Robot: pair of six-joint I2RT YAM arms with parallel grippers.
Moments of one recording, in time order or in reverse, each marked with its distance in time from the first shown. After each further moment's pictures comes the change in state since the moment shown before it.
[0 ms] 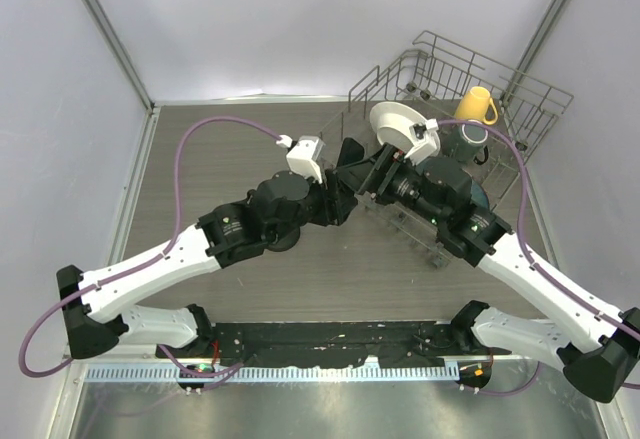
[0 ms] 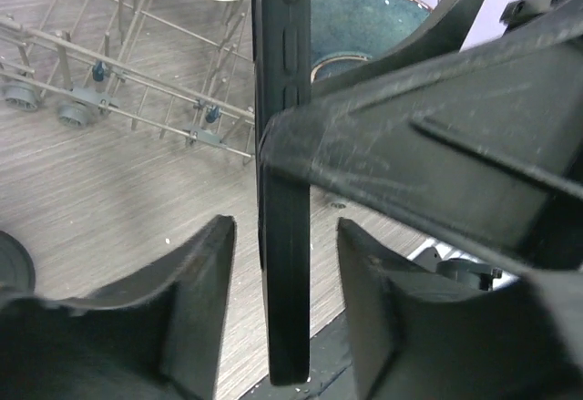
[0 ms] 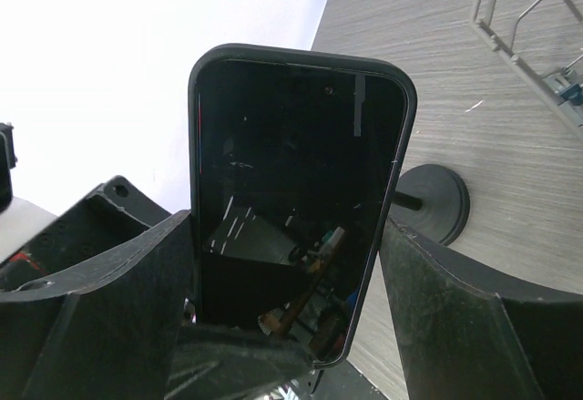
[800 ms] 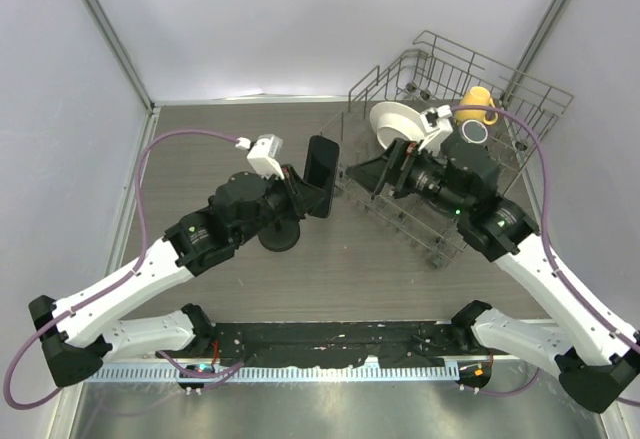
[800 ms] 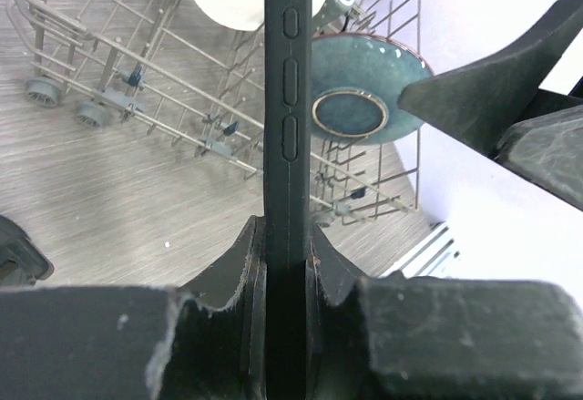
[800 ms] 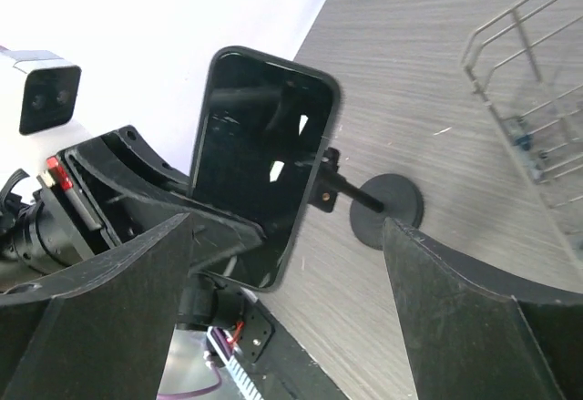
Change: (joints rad) left arm 0.113 -0.167 -0.122 0.032 0.071 -0.064; right arm -0.051 -0.012 0.146 -0.169 -0.126 -0.220
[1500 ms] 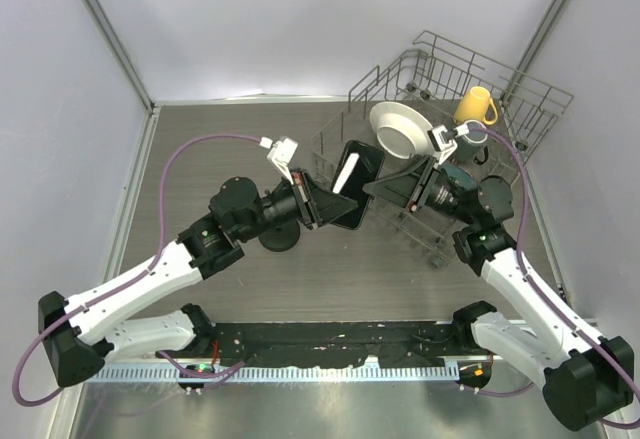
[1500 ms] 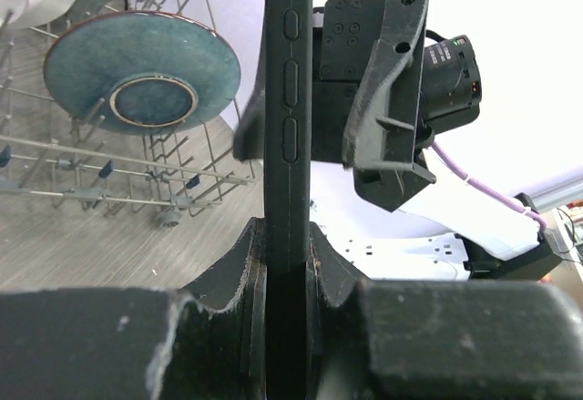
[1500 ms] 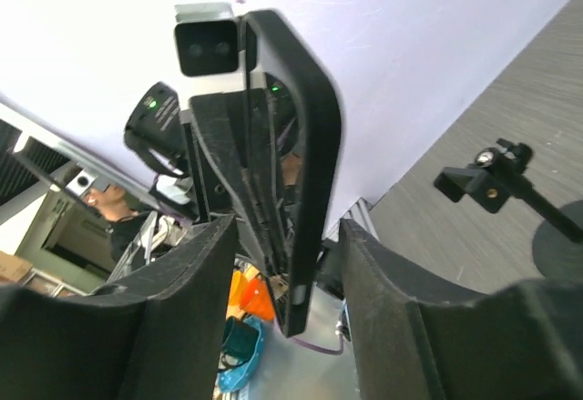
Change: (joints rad) left arm 0.050 -0.022 -0.154 0.446 0.437 -0.100; right arm -0.298 -0.080 -0.450 0.871 -0.625 0.498
